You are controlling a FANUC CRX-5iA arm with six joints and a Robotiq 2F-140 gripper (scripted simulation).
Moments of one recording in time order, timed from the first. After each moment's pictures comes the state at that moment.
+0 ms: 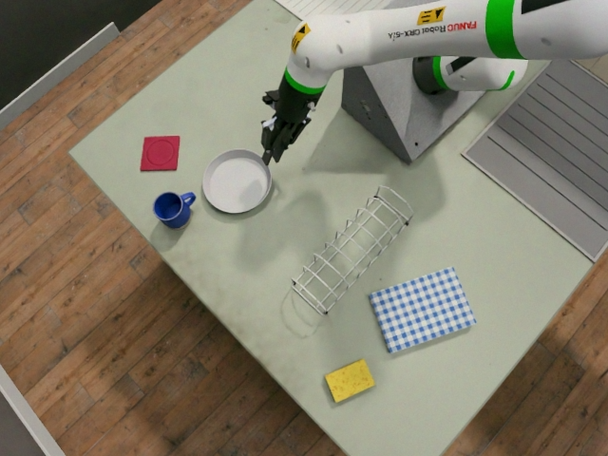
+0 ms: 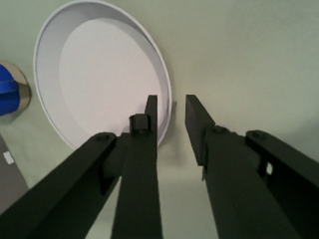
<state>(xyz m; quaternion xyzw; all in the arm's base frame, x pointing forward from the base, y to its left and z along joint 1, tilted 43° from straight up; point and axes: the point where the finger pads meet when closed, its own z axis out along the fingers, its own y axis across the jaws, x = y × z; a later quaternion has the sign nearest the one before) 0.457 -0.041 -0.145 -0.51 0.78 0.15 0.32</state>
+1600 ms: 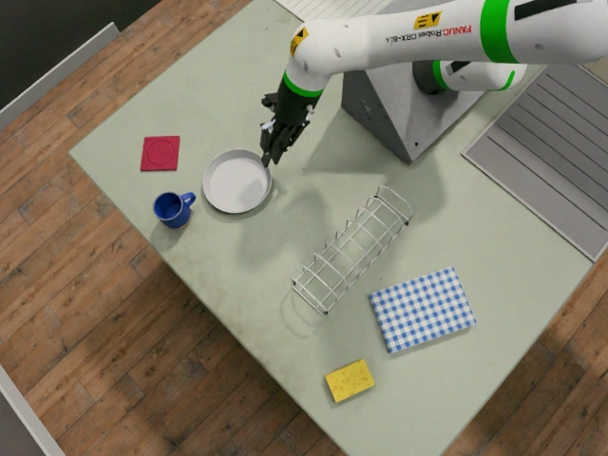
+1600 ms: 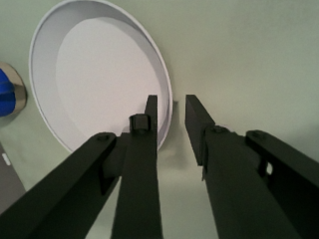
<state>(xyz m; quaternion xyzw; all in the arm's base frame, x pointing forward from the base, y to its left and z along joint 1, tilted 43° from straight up) 0.460 -0.036 -0.152 -0.51 0.78 0.15 0.32</state>
